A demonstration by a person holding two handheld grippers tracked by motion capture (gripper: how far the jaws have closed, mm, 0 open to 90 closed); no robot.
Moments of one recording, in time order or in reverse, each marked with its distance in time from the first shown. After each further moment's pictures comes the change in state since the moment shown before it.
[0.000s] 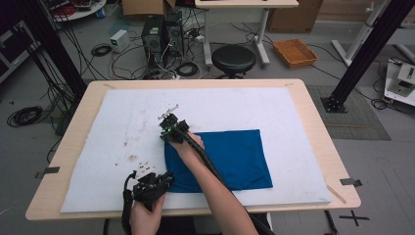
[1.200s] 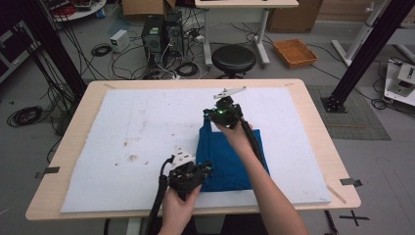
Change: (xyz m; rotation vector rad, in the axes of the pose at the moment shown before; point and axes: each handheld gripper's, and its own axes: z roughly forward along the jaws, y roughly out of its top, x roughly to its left) left arm -0.105 0.048 0.028 -0.031 -0.265 0.139; right arm -0.099 -0.047 -0.153 -0.231 0.024 0.116
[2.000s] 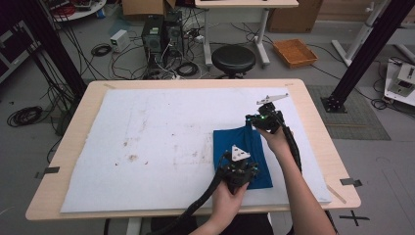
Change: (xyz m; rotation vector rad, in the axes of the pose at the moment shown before) left arm -0.066 0.002 0.108 0.087 -0.084 0.051; right arm -0.086 -0.064 -0.055 0.095 -0.153 0.061
